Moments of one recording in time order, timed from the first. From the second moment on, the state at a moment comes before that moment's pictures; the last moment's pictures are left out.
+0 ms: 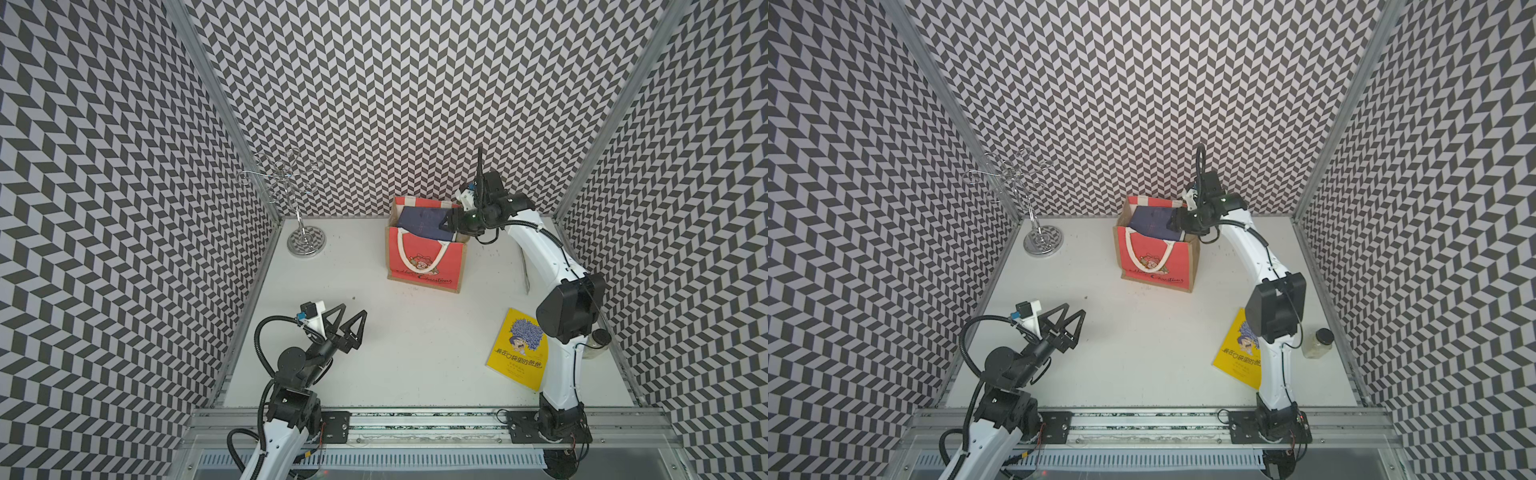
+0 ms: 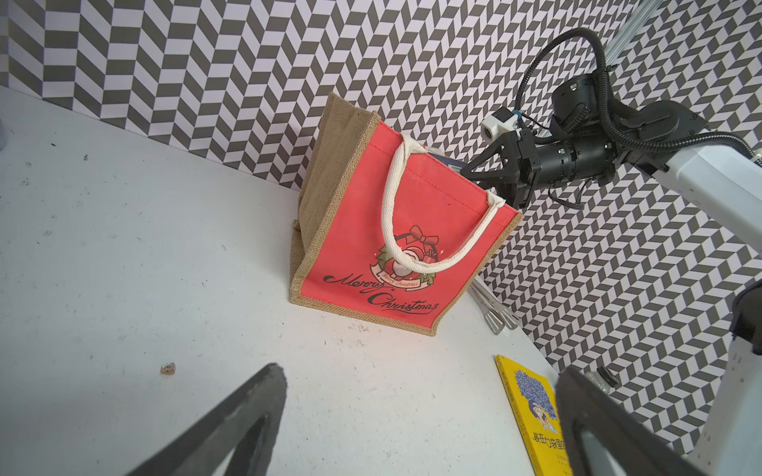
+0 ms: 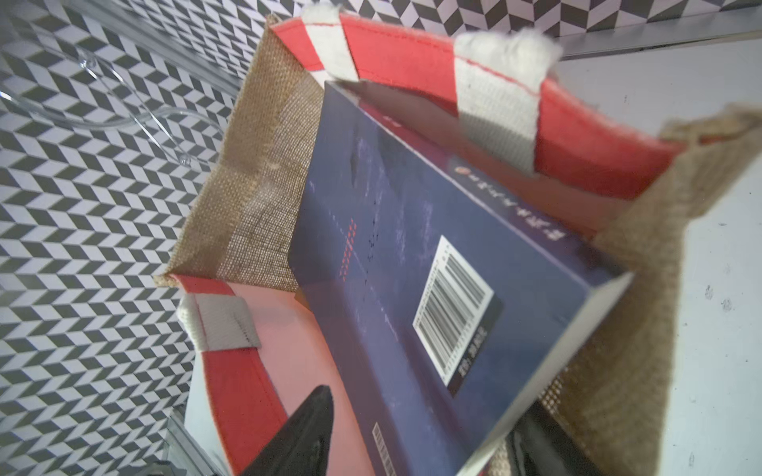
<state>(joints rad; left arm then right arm) -0.23 0.21 0.01 0.30 0.34 -0.62 0.31 2.07 2.14 -0.96 -0.36 0.32</state>
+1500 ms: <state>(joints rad) -0.50 0.65 0.10 0.56 0.37 -0.51 0.10 1.26 0.65 -0.59 0.39 0.97</state>
